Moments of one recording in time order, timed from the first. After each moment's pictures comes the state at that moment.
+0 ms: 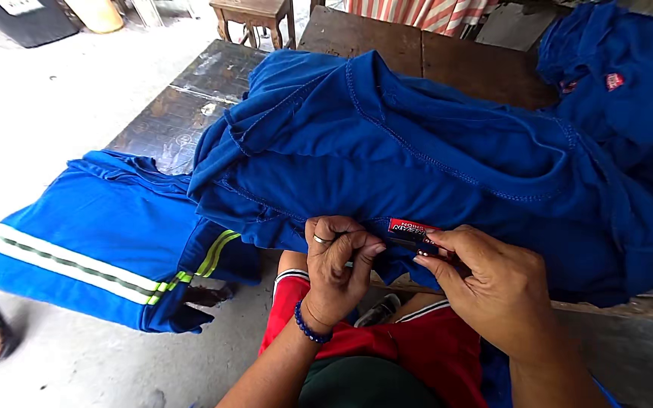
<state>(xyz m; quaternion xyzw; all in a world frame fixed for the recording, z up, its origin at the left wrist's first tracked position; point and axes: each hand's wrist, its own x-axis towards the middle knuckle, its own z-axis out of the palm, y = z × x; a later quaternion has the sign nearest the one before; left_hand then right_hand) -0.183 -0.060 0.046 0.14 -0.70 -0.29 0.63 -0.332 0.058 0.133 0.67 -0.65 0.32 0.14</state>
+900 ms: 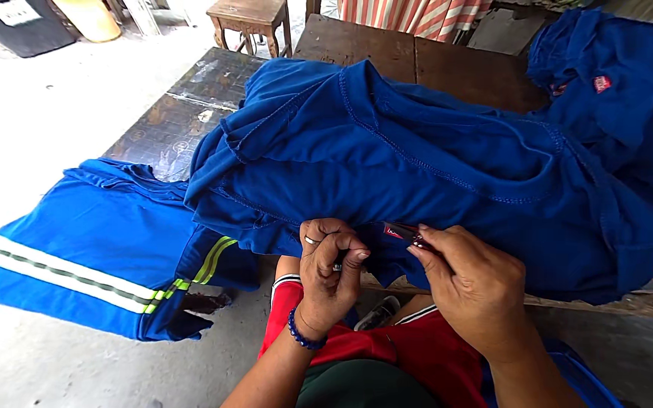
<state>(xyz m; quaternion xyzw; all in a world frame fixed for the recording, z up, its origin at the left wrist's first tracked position) -0.177 -0.059 0.049 0.13 -0.68 -0.36 0.62 -0.319 0.052 0.124 0.64 -0.65 0.37 0.20</state>
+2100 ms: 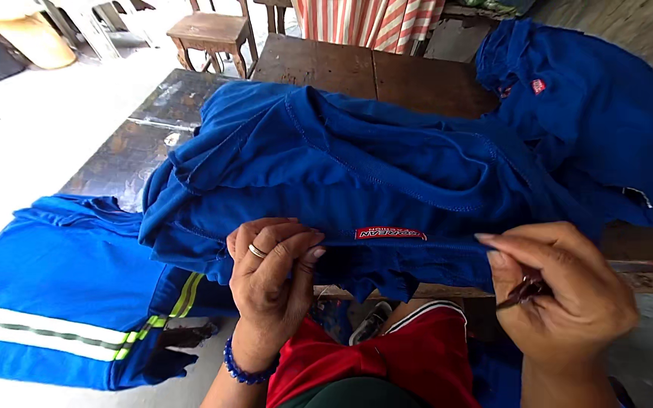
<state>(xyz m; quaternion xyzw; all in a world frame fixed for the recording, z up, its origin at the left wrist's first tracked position) -0.155 -0.088 0.096 0.13 -0.78 -0.17 0.59 -0.368 0.093 0.156 0.62 -0.60 0.44 0.25</state>
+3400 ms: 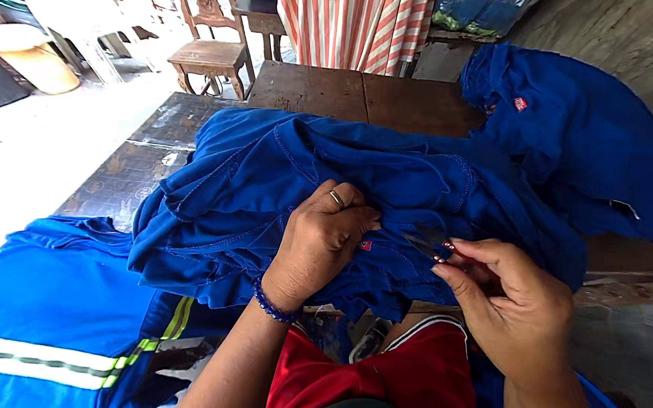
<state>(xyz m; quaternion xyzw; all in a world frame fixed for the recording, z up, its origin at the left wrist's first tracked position) -0.228 -0.124 0.130 -0.02 -0.86 -0.18 0.48 -0.358 0.080 0.149 0.57 -0.65 0.49 0.14</state>
